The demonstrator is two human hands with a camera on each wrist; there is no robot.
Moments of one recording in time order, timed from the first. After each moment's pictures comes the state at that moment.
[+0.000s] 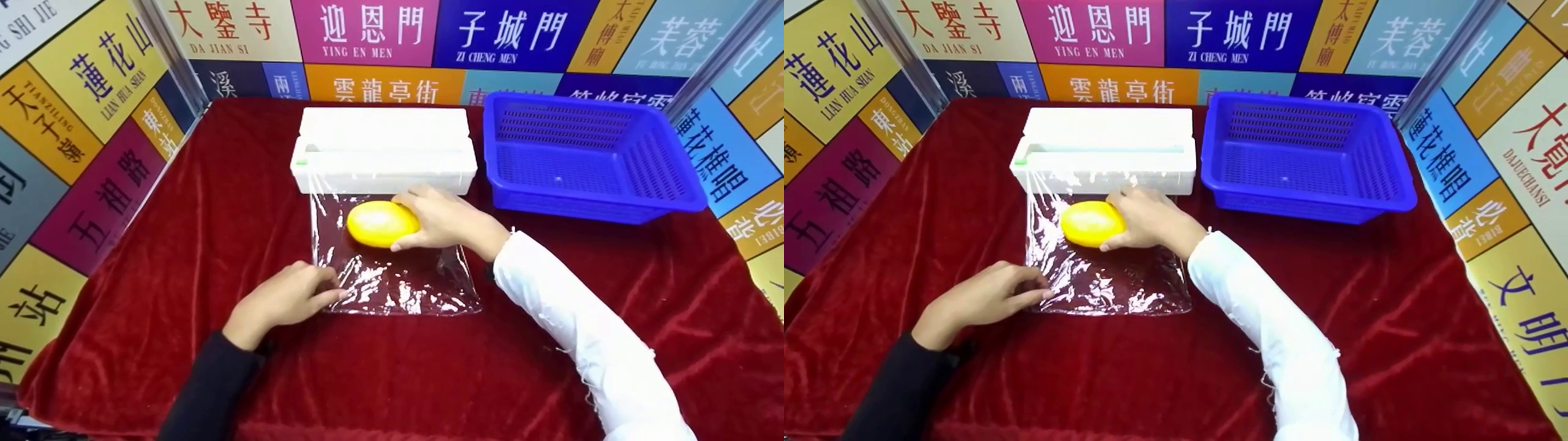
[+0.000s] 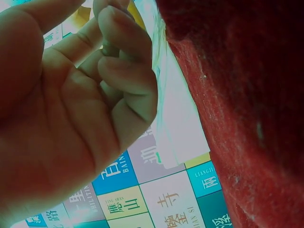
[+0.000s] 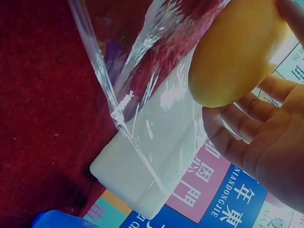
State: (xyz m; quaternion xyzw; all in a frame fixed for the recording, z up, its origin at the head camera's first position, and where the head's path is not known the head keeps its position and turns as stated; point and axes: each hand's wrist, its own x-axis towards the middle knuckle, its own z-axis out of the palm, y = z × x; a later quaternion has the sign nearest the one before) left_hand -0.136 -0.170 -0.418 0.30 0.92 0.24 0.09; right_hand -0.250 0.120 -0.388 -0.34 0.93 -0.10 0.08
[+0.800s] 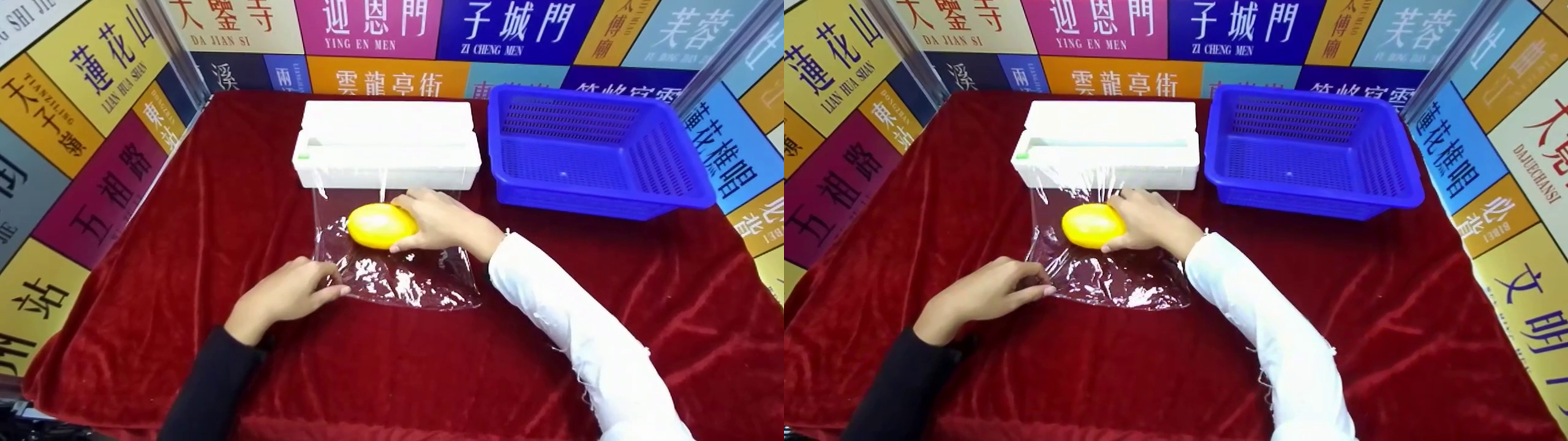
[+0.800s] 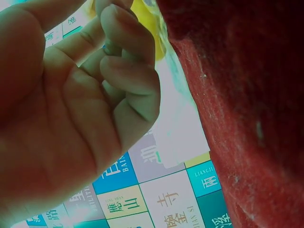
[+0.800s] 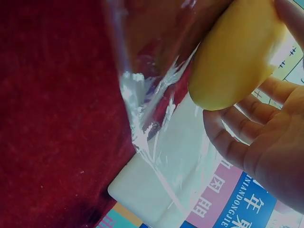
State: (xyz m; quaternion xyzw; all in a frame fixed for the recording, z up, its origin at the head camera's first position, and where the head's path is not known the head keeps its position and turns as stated) left_hand -0.135 -0.170 -0.419 0.29 0.92 0.23 0.09; right_hand -0.252 0.114 -0.408 -0.35 0.93 -0.09 0.07
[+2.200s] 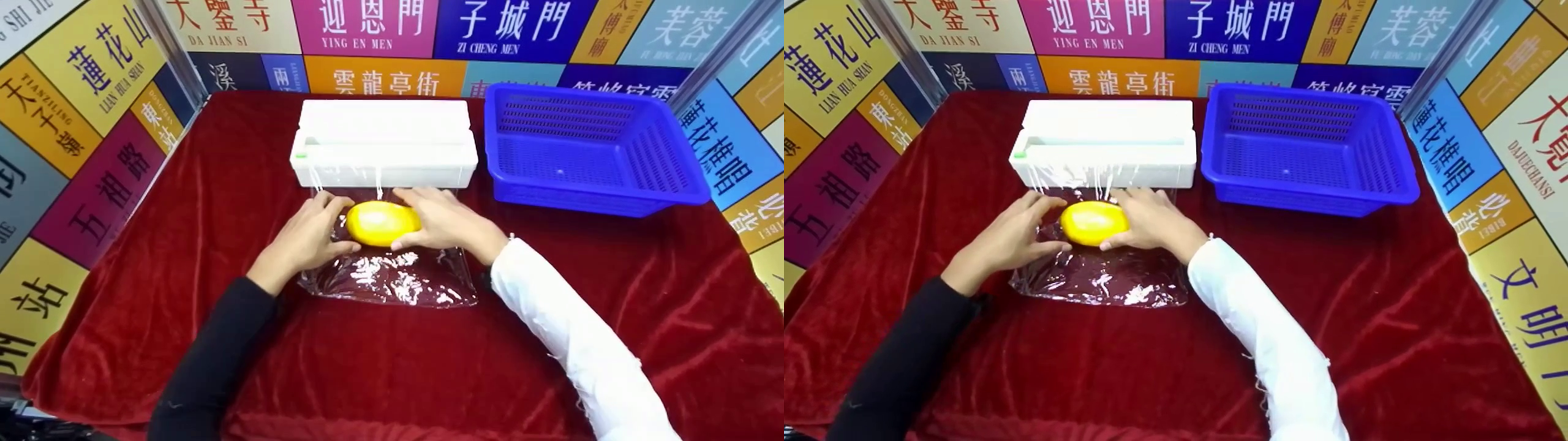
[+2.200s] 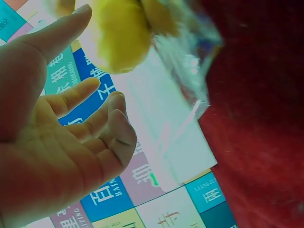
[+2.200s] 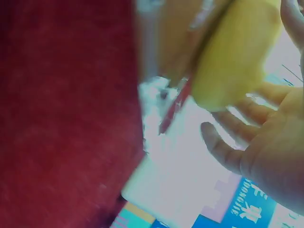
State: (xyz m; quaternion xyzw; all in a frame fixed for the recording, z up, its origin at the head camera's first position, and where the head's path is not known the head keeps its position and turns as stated) left_hand -0.197 -0.145 -0.408 0.23 0.95 0.21 -0.02; right_hand -0.241 0.126 -0.404 -0.30 0.94 -0.14 0.10
